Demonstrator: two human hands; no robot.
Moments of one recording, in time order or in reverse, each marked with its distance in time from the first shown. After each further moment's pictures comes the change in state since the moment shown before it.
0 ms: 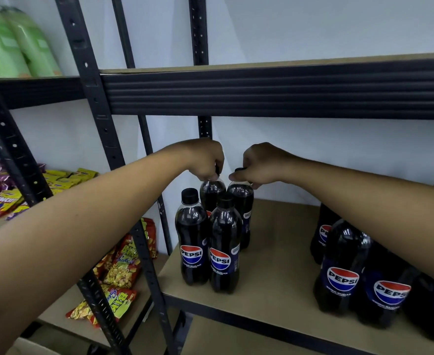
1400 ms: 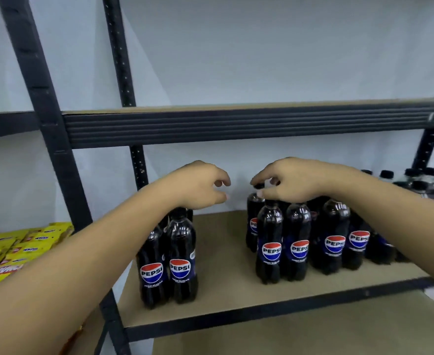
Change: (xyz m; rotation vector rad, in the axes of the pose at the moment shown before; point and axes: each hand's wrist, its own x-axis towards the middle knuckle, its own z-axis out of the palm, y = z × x) left_hand -0.076 0.094 -0.013 -0.070 0.238 0.457; right_hand -0.202 0.003 -0.069 -0.320 0.046 0.274
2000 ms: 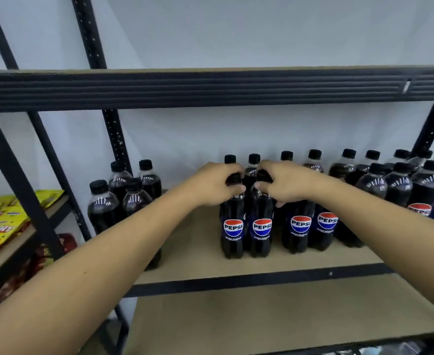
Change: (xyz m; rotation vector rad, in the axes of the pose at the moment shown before) left_hand 0.070 0.089 0.086 -0.307 0.079 -0.067; right_hand -0.012 0.090 0.067 0.289 -0.073 0.150
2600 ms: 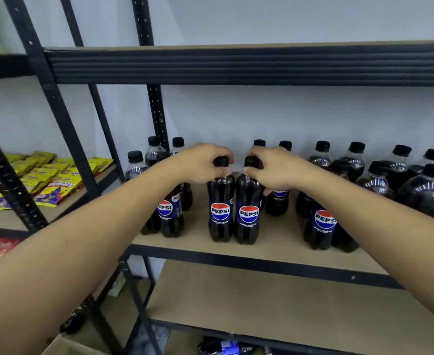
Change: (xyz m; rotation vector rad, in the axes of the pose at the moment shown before) left_hand -0.048 -0.023 -0.036 0.089 -0.039 -0.219; right_hand 0.025 -0.038 0.022 0.146 0.022 -0.280
